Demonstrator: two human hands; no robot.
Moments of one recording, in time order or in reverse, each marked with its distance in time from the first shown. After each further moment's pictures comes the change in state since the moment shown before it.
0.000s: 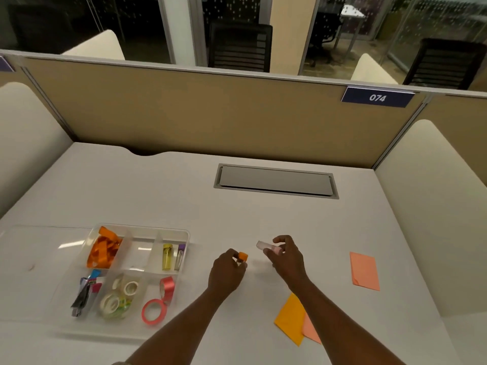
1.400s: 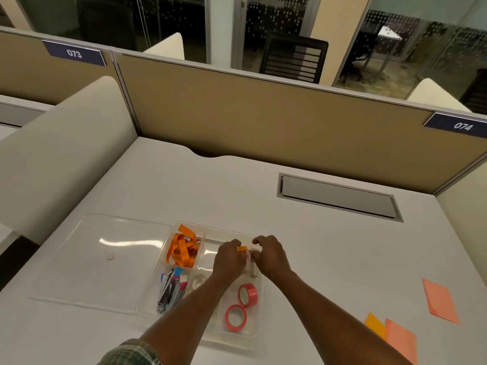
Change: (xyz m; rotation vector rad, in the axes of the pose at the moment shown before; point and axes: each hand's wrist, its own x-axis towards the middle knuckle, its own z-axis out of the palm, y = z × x) left_hand 0.054 -0.127 -0.166 0.038 0.159 -0.012; right_hand -0.022 -0.143 0.225 -0.481 -0.215 -0.195
